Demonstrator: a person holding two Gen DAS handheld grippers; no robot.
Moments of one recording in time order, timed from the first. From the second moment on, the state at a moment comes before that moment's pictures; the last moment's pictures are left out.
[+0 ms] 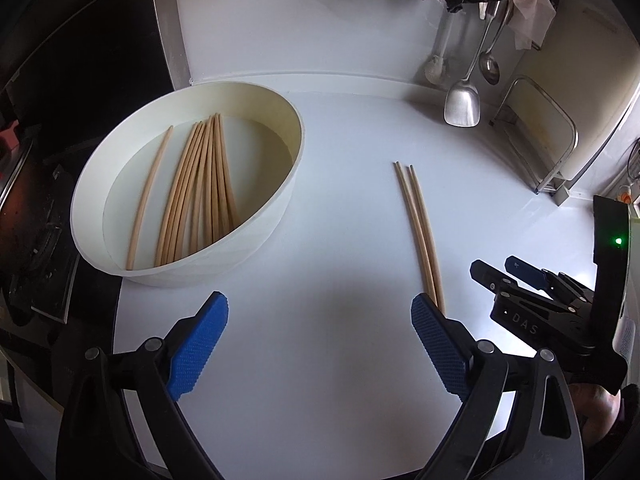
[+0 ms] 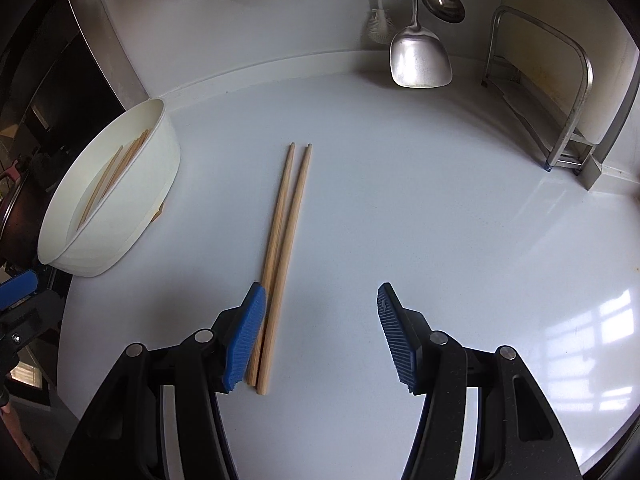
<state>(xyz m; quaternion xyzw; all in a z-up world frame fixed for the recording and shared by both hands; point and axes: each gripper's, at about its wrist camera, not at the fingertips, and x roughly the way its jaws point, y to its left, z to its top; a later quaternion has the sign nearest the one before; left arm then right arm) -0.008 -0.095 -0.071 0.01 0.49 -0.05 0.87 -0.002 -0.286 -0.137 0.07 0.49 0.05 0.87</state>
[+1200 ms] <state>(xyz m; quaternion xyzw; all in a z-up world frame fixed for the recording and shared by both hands) 0.007 -0.096 -0.083 0.01 0.49 -0.06 0.87 0.019 -0.251 -0.177 -0.02 0.48 0.03 0.88</state>
